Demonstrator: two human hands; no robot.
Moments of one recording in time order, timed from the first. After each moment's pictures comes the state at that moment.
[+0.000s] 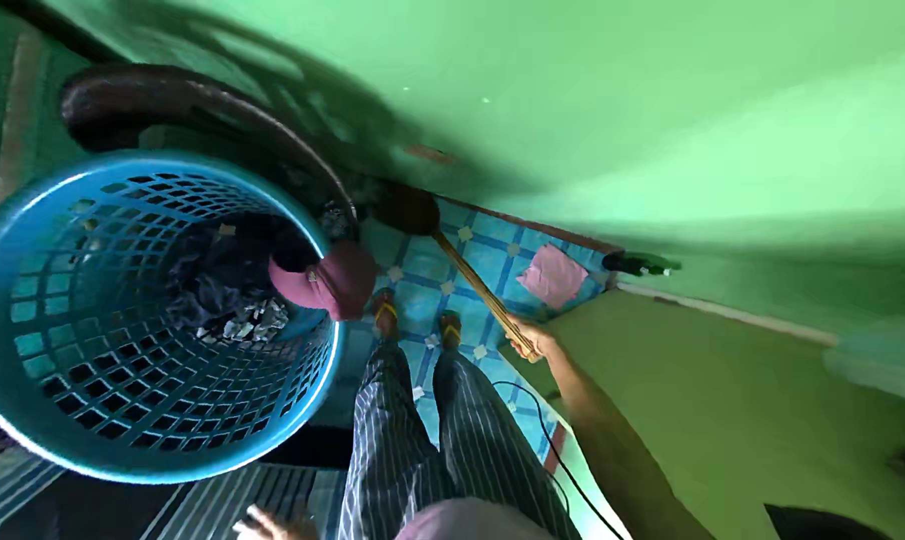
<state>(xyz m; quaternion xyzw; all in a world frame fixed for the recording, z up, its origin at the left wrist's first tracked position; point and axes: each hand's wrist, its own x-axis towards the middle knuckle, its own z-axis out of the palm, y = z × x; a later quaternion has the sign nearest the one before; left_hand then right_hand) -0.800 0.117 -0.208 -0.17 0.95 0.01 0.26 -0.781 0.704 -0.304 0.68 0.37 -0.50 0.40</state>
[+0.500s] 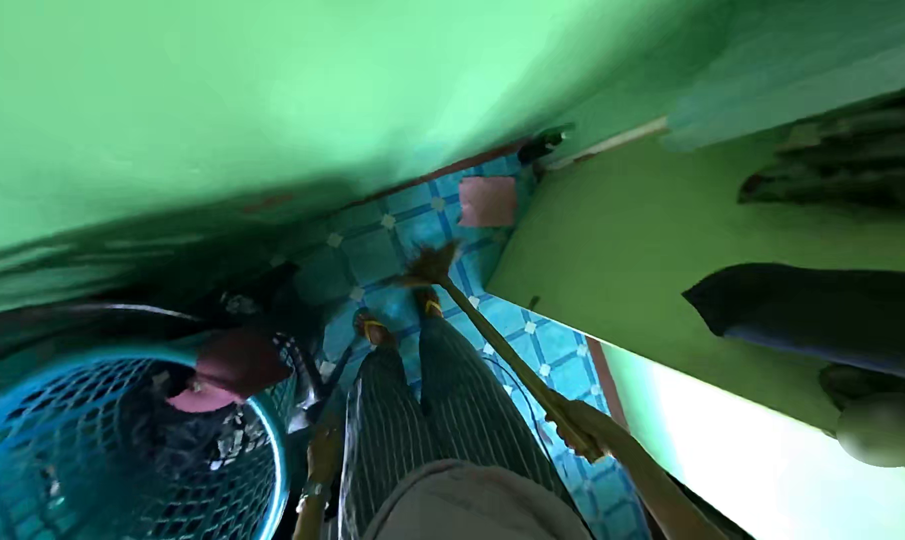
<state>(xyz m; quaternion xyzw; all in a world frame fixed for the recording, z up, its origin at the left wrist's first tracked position) -0.975 0.308 -0.222 0.21 0.82 0.02 0.53 -0.546 0.537 -0.094 0.74 0.12 -0.60 0.29</state>
